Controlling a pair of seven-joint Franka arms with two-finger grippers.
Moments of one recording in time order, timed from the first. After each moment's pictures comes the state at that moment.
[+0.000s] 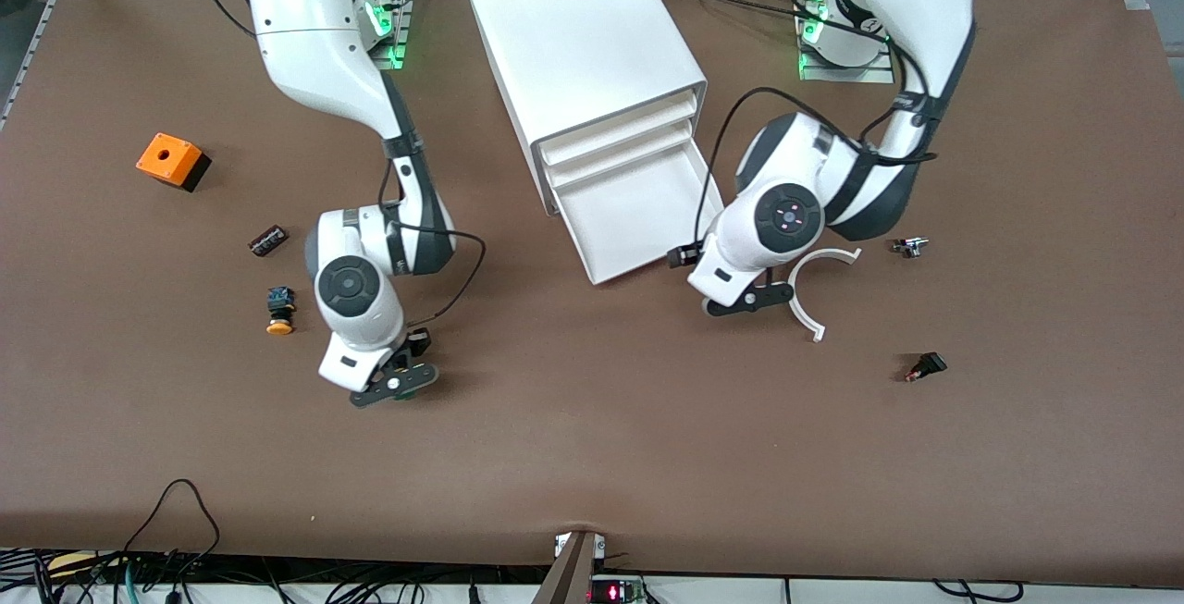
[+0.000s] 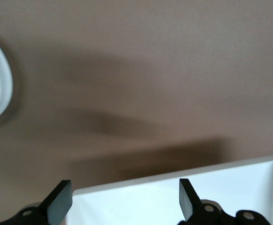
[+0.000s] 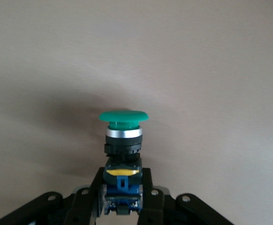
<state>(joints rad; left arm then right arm) -0.35 0.56 -0.18 -1.61 -0.10 2.03 -0.73 0.65 0.88 -0.46 -1.44 0.18 2.30 -0.19</state>
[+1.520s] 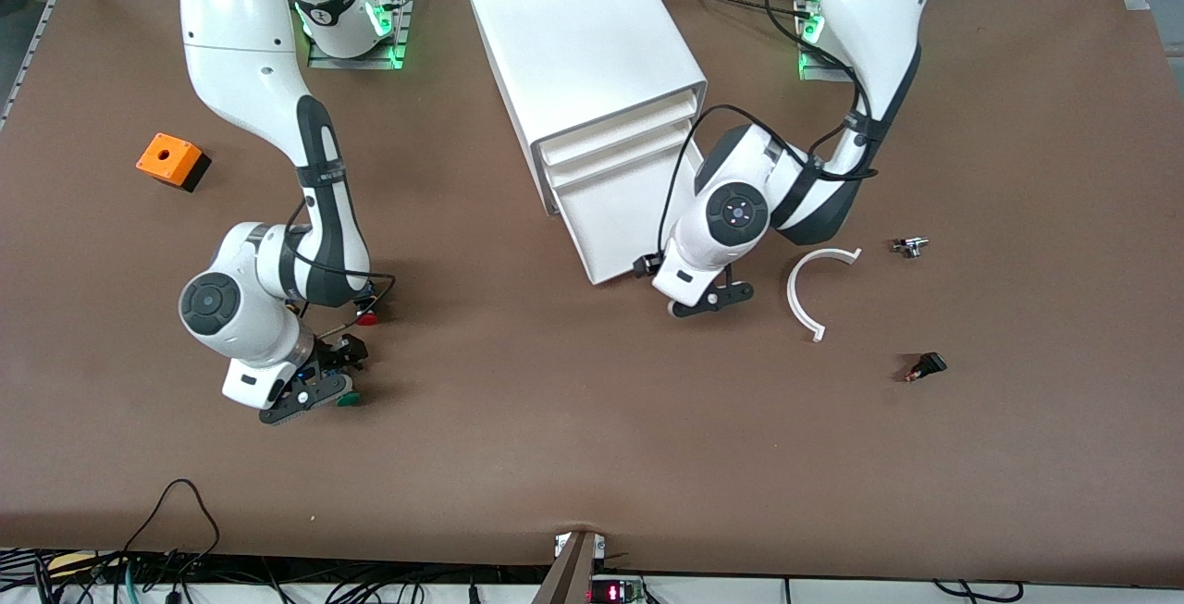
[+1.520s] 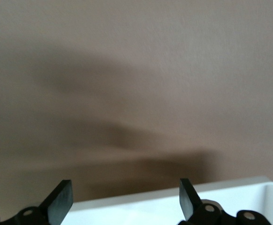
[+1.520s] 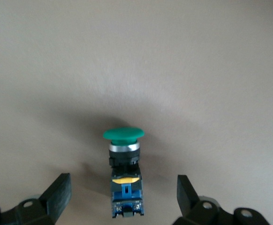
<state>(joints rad) -0.40 0.62 -0.17 -1.62 -0.10 2.14 -0.81 0.51 0.83 -0.47 -1.48 0.43 2.34 -0.57</state>
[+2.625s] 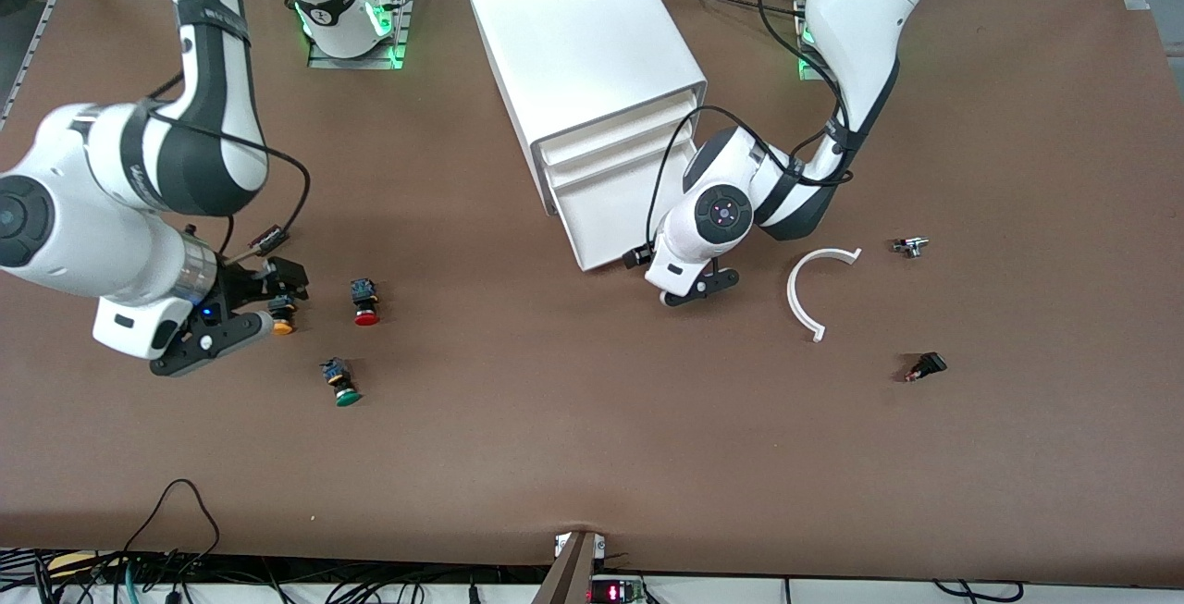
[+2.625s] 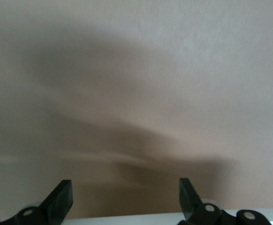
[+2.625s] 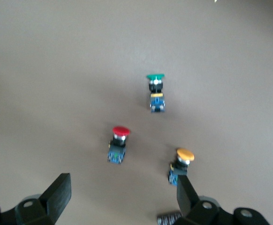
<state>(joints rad) -0.40 0.65 -0.24 -1.70 -0.15 2.20 -0.88 0.59 0.51 -0.60 -1.39 0.30 1.75 -0.49</state>
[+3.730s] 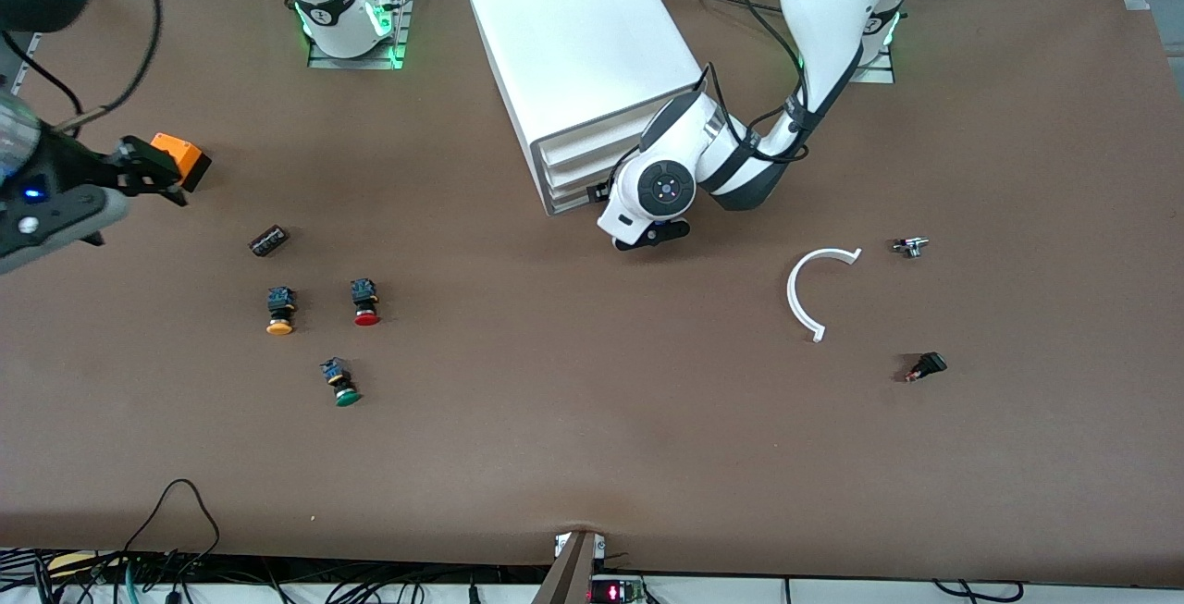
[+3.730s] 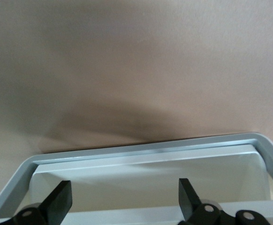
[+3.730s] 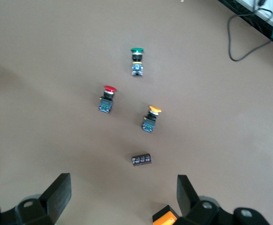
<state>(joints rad) -0.40 0.65 -0.38 -1.71 -0.22 2.04 -0.89 0.10 0.26 -0.05 -1.25 -0.02 1.48 -0.47</state>
